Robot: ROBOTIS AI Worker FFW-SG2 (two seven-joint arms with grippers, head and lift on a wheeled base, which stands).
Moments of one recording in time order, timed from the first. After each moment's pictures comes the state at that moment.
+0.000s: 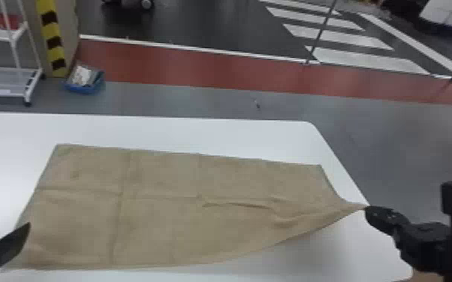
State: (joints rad) left arm 0.43 0.32 0.18 -2.19 -0.10 0.46 -0.69; right arm 0.50 -0.15 -0.63 -2.46 0.09 0.98 0.60
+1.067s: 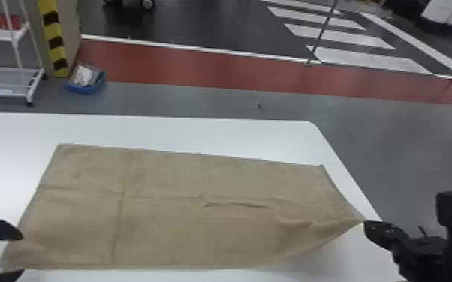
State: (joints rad) left arm 0.27 0.64 0.02 -2.00 -0.30 0.23 -1.12; right arm 0.54 -0.10 -0.58 -2.54 0.17 1.07 0.60
